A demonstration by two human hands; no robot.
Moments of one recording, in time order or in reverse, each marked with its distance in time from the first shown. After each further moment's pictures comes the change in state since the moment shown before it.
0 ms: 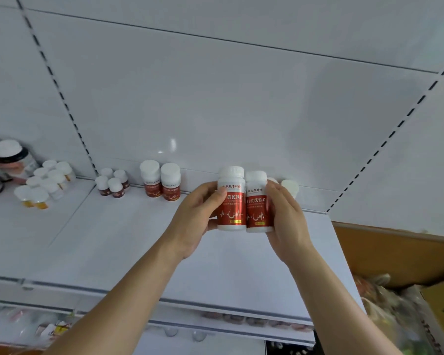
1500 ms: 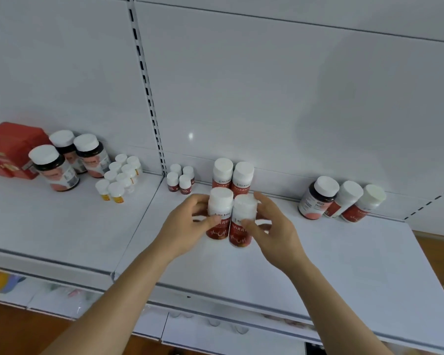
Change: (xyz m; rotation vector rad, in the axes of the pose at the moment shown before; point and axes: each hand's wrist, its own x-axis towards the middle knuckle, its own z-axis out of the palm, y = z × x) left_hand -0.022 -0.001 -0.205 0.678 0.185 0.011; right_hand -0.002 0.095 0.134 -0.746 -0.235 -0.227
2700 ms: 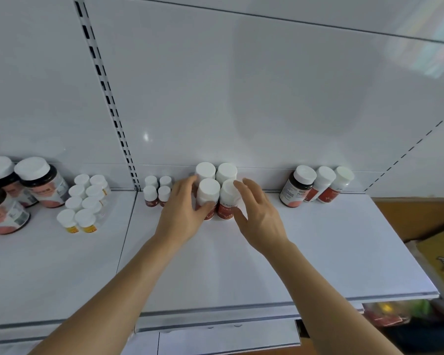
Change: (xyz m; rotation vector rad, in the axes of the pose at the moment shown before) left_hand 0.073 -0.013 0.004 0.250 0.084 0.323; right_hand 0.043 0.025 0.033 -0.656 0.318 -0.296
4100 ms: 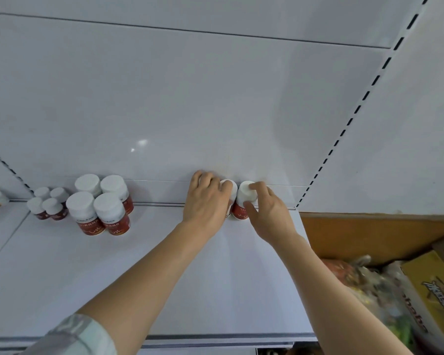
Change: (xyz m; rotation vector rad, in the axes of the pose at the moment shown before) left_hand 0.062 0.193 0.241 0.855 -0.014 0.411; right_hand -0.002 0.250 -0.140 0.093 -0.136 0.249
